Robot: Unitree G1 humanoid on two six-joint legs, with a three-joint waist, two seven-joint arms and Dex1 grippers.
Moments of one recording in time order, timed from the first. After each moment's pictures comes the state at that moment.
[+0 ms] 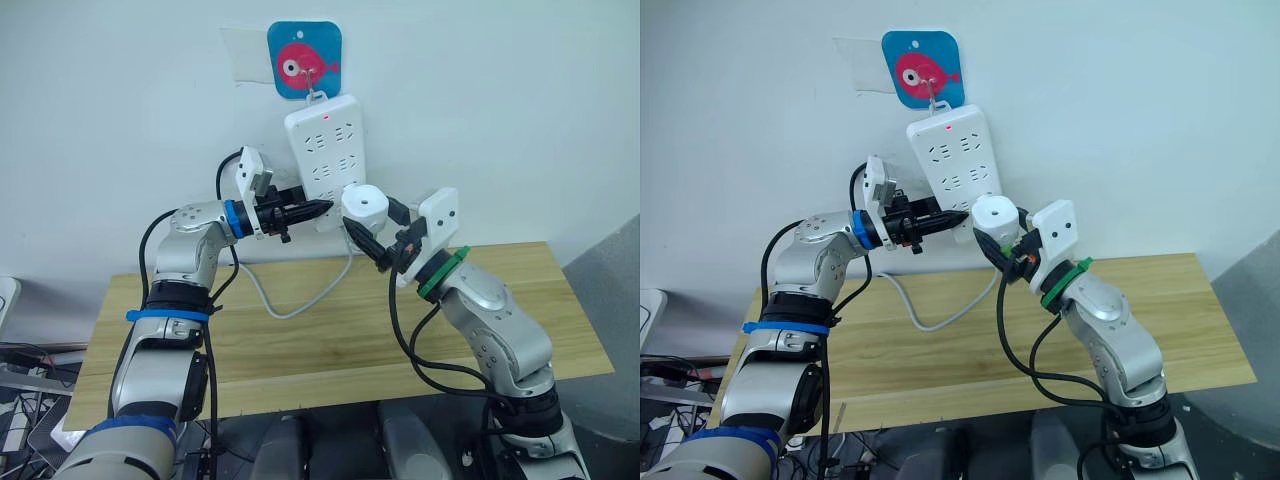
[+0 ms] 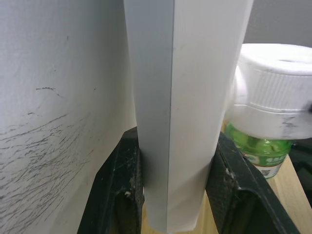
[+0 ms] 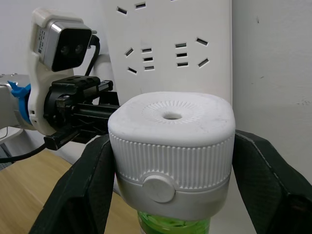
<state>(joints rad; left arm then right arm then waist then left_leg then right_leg) -0.84 0.43 0.04 0.51 -0.37 0.23 -1.18 -0.39 -0.19 0.15 -0.45 0.32 0.55 0.31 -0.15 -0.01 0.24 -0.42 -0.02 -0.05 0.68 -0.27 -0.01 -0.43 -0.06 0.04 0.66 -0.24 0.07</state>
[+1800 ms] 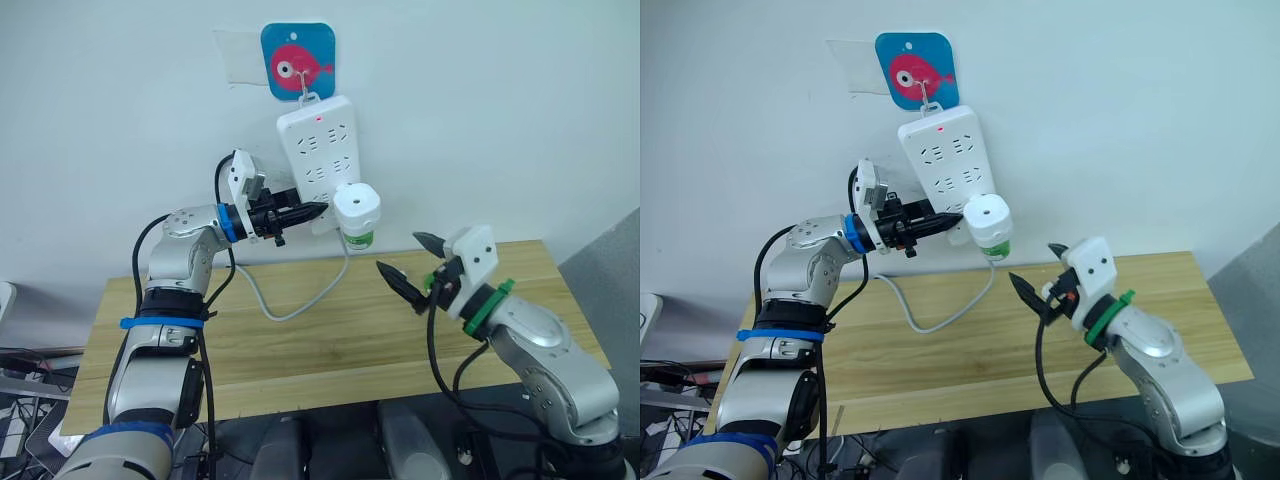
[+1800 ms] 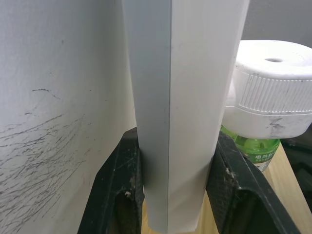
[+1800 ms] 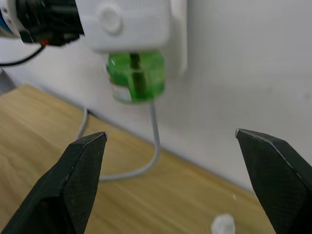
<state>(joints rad) -0.81 0.44 0.05 0.48 -0.37 0.21 -1.19 -0.10 -0.42 -0.01 -0.66 0.38 0.68 0.42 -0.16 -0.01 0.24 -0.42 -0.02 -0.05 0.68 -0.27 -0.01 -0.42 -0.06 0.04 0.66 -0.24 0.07</state>
